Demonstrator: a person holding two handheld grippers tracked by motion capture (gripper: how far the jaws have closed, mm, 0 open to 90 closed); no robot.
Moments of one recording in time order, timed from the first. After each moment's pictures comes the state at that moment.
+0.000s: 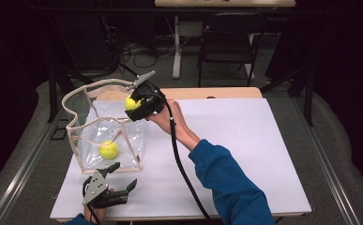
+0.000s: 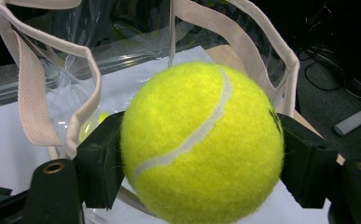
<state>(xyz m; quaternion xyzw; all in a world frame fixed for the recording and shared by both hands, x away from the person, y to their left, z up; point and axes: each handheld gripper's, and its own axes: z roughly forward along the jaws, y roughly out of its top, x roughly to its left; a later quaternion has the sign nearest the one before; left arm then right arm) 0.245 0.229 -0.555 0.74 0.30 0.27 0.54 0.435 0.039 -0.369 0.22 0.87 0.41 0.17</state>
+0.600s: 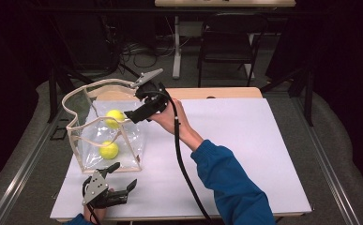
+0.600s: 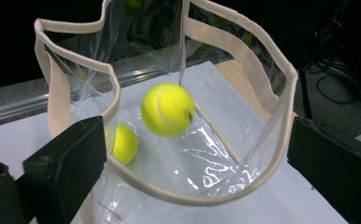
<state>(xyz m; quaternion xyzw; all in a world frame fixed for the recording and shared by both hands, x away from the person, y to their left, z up) 0.245 0.230 -0.555 0.74 0.30 0.27 0.53 0.430 0.023 -0.358 0.21 0.85 0.45 0.15</state>
